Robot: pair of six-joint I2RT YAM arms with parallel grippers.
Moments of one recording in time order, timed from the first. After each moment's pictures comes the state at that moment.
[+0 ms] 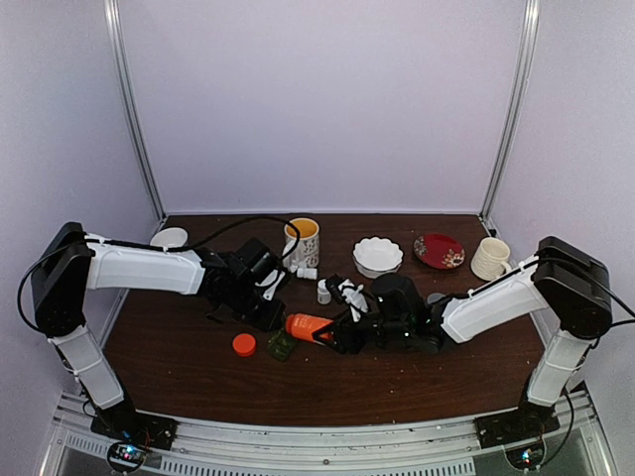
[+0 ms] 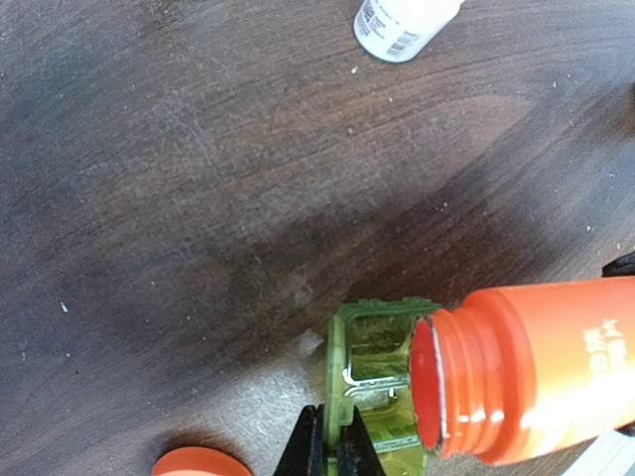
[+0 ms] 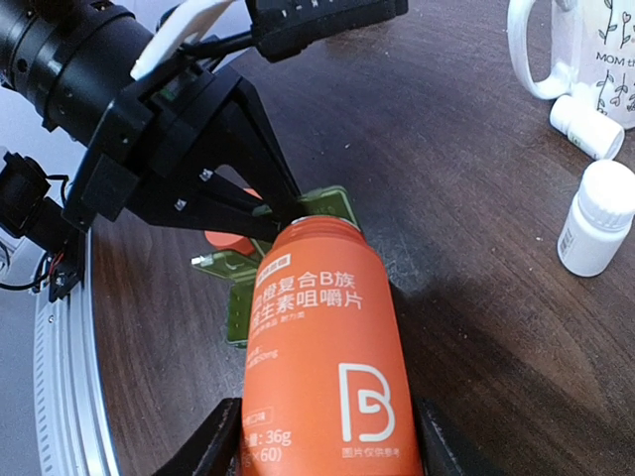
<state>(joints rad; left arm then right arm) -0.84 1.72 1.08 -0.47 0.07 -0.39 0.97 1.75 0.76 0.51 -0.22 0.31</state>
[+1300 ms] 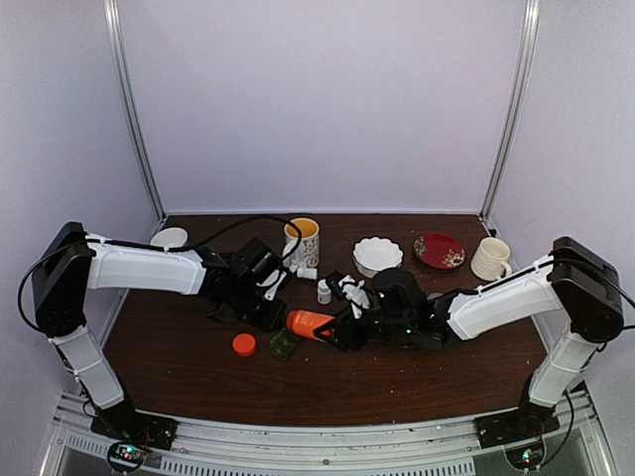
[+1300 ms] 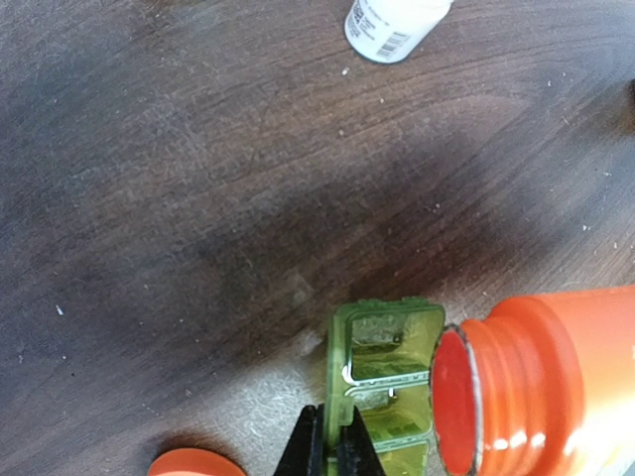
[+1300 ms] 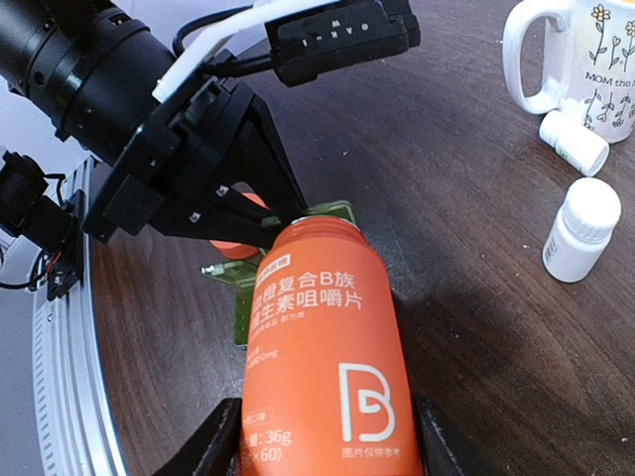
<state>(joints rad) -0.85 1.72 1.09 -0.47 0.07 -0.39 0.98 1.69 0.78 0.40 -0.19 0.29</state>
